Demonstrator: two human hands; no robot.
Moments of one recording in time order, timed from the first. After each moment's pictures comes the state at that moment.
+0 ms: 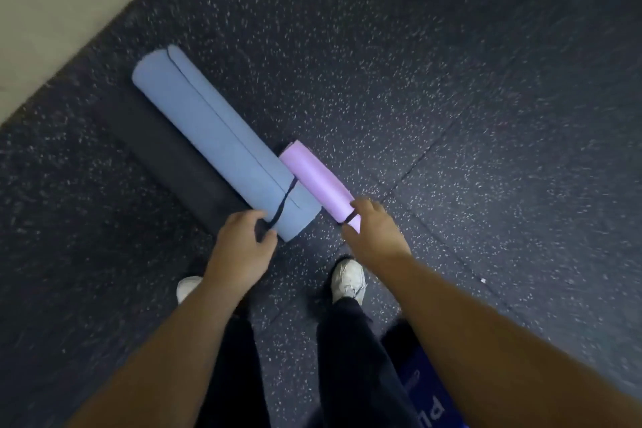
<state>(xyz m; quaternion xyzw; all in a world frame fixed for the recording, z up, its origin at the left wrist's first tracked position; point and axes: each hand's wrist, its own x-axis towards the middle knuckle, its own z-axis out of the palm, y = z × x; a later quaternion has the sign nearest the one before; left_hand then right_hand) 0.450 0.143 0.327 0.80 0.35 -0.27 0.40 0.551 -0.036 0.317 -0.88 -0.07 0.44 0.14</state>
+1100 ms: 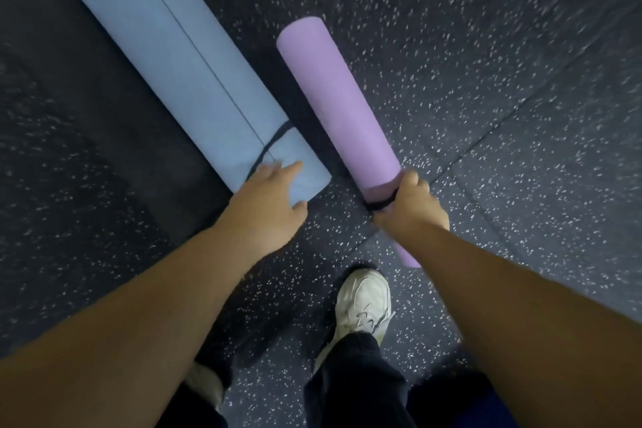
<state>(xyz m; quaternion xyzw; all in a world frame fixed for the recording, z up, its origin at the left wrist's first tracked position) 0.454 0.088 0.056 0.86 0.24 -0.33 0.31 0.552 -0.094 0.011 -0.90 -0.02 0.44 0.01</state>
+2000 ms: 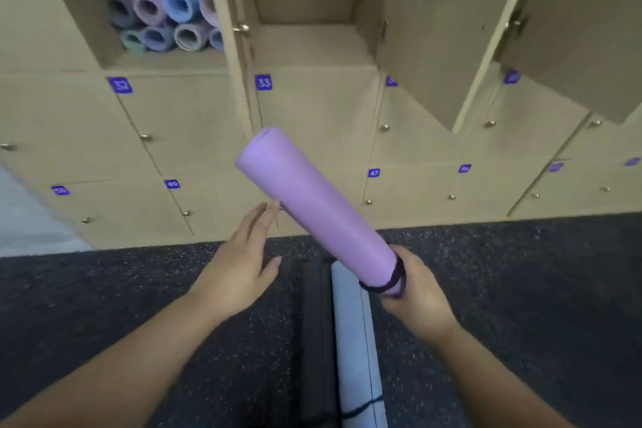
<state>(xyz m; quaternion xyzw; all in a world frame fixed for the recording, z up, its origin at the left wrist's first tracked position) 0.266 0.261 0.692 0.89 0.36 0.19 0.19 0.533 0.131 0.628 -0.76 -0.52 0.21 0.33</state>
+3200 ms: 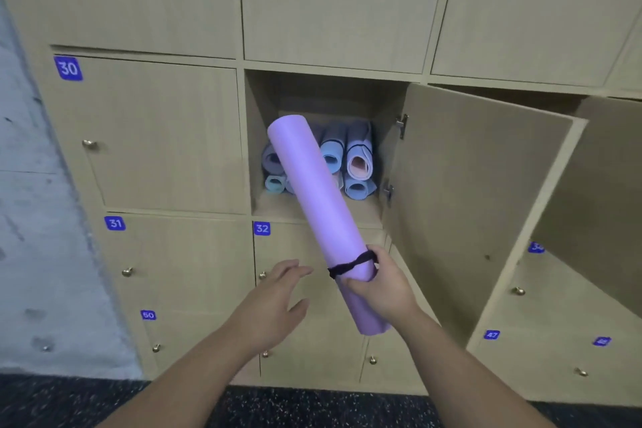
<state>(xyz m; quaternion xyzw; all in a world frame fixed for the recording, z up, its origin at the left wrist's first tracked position) 0.034 0.613 0.810 0.86 0.39 0.24 0.20 0.250 0.580 0.816 -0.70 -0.53 0.24 0.42</state>
